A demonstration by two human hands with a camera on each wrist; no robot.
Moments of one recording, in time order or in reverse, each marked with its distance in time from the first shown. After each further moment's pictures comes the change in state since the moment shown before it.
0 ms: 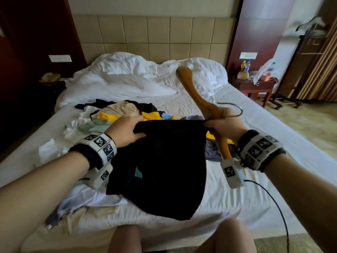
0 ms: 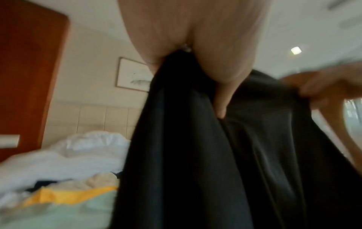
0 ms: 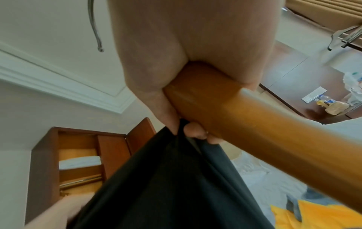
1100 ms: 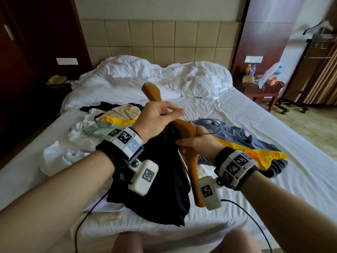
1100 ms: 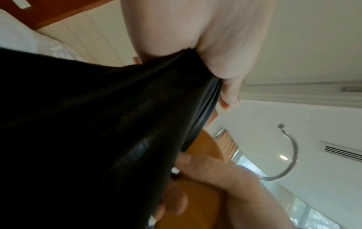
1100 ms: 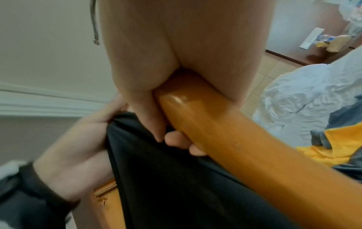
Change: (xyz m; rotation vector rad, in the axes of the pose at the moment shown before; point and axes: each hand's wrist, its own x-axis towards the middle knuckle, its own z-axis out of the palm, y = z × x) left_hand 0.036 0.081 0.002 -0.757 0.273 -0.073; right_hand -0.022 -0.026 0.072 0.310 -0.316 0.054
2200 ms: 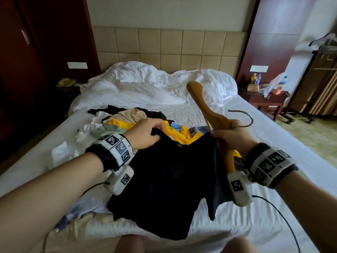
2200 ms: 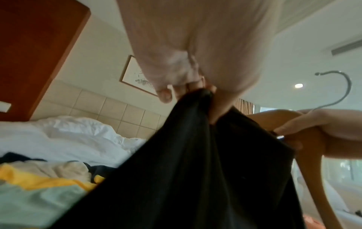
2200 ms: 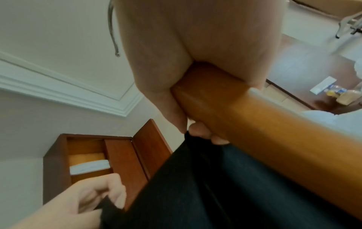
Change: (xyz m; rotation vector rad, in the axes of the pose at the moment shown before) left_hand -0.011 -0.030 -0.060 0.678 -0.311 0.070; right_hand -0.005 -0.021 -0.058 -0.175 0.276 -0.029
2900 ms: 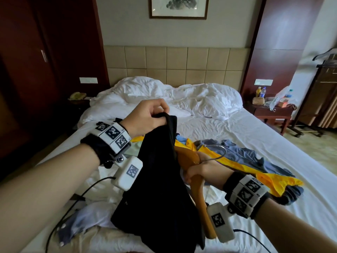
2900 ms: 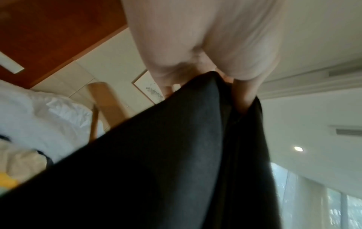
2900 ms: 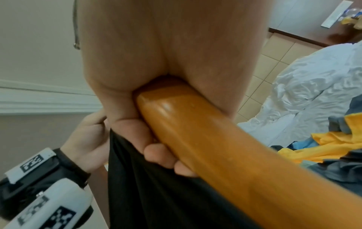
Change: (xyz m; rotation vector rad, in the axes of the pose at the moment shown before) left_hand 0.006 0.050 -0.069 -0.423 0.210 0.010; right_hand -0.029 -0.002 0.069 0.165 -0.556 0.123
